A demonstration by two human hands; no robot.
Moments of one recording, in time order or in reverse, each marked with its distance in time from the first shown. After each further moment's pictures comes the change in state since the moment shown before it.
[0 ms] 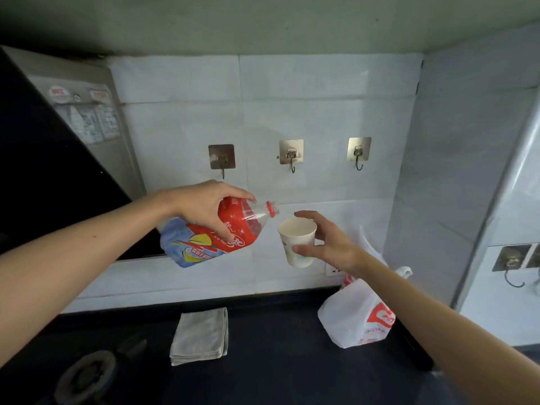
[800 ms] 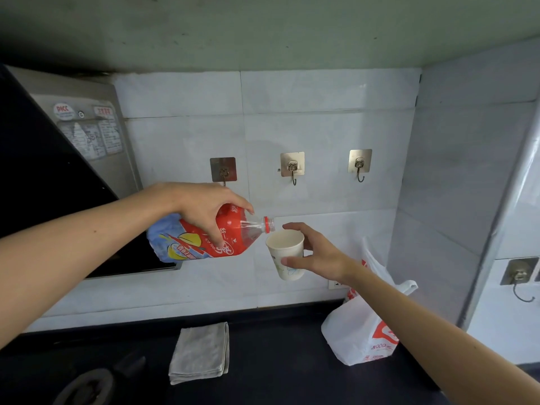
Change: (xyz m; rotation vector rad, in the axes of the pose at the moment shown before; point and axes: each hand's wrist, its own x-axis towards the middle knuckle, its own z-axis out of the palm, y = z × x) left_hand 0.013 0.001 -0.031 0.235 -0.128 0.044; right_hand 0.027 0.005 0.014 -0.061 -0.064 -0.038
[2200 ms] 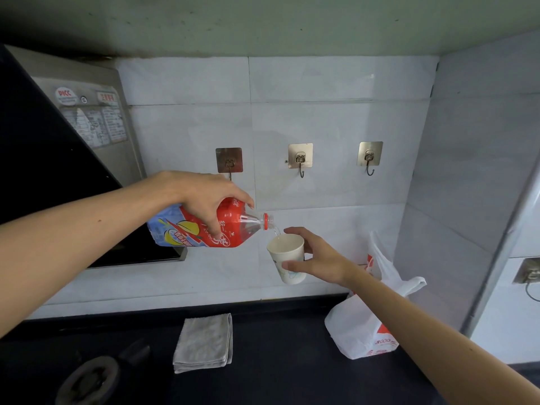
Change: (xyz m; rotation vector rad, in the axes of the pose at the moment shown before) left_hand 0.000 -0.012 0.001 0.101 -0.054 -0.012; right_hand 0.004 0.013 0.018 -0.061 -0.047 0.041
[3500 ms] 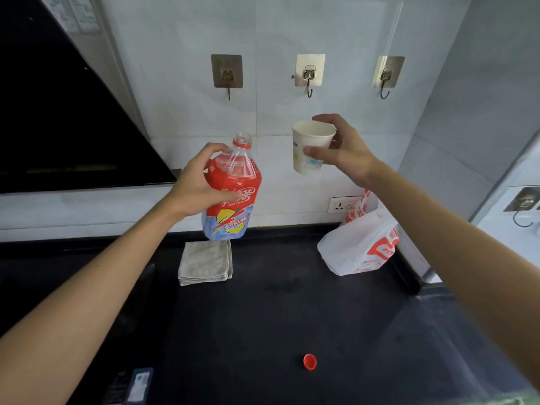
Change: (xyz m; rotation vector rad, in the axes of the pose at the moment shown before) left_hand -0.033 0.044 0.162 -1.151 0.685 -0.227; right_hand 0.000 -0.039 -0.032 0.196 0.241 0.015
